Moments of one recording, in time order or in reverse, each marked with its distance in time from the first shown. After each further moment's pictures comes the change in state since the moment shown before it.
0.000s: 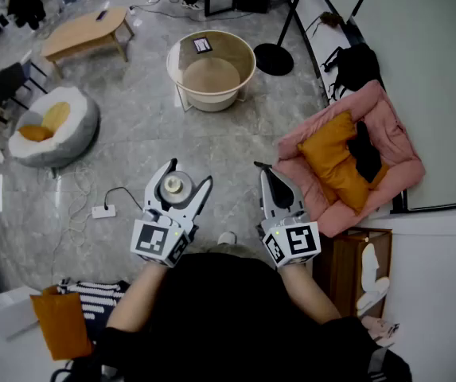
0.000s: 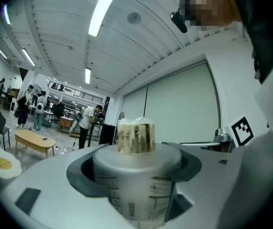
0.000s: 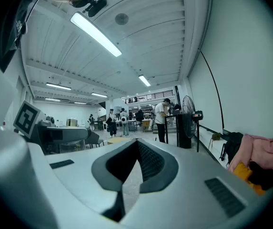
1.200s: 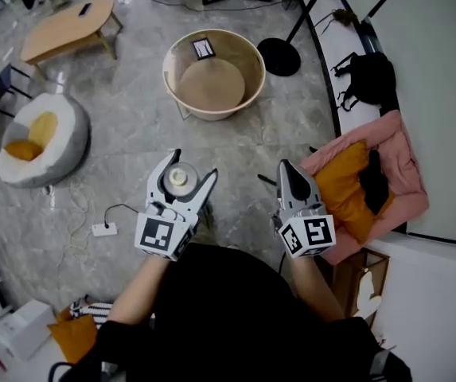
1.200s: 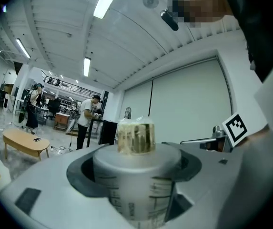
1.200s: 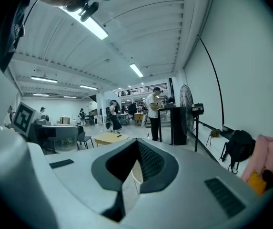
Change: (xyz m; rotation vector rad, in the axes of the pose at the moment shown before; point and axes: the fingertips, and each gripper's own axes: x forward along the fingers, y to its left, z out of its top) left arm 0.214 0.184 0.009 -0.003 0.050 -0.044; right arm 0.251 -0.119 0.006 0.020 0.086 -0.084
